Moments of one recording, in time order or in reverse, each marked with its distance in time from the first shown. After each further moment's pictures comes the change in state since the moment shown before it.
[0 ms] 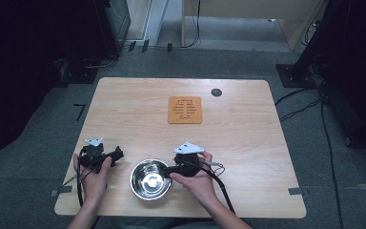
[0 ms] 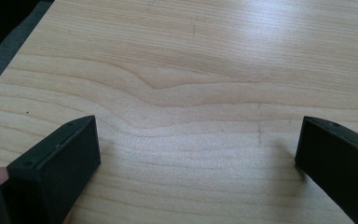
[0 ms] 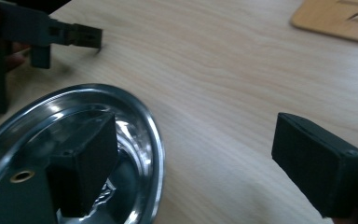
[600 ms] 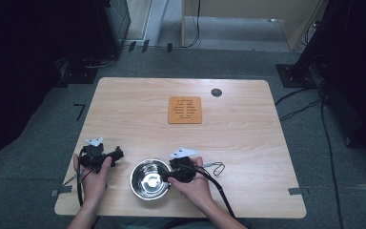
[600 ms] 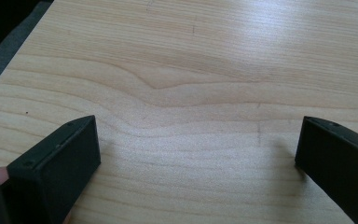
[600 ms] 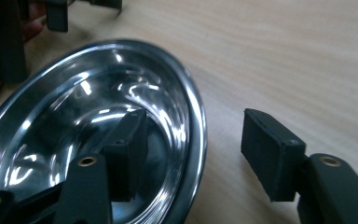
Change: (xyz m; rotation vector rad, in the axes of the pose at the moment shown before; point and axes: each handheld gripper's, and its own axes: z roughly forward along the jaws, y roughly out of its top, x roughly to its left) left arm 0.000 0.000 0.000 0.000 -0.002 0.001; right arm 0.006 -0.015 0.015 0.106 0.077 0.034
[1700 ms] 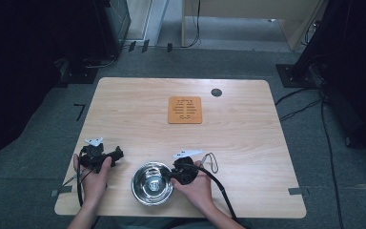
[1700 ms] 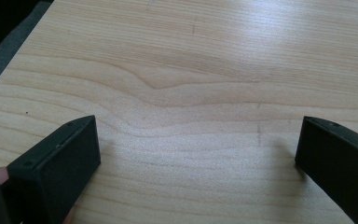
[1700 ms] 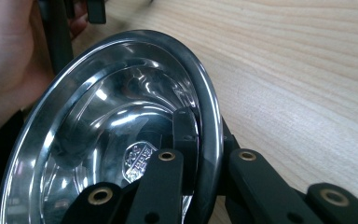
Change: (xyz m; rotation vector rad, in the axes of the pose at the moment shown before) left arm 0.000 0.000 0.000 0.000 0.000 0.000; right arm -0.010 -0.006 -0.003 0.028 0.177 0.098
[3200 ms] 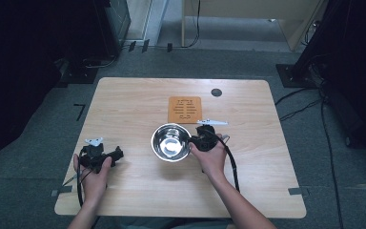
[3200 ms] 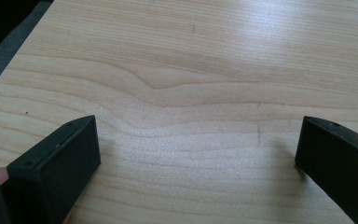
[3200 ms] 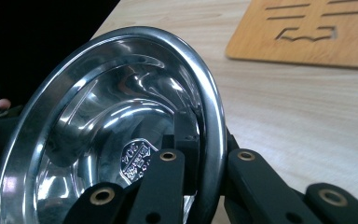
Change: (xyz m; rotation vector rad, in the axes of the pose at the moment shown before) left arm 0.000 0.000 0.000 0.001 0.000 0.001; right arm -0.069 0.069 -0.041 -0.201 -0.140 0.162
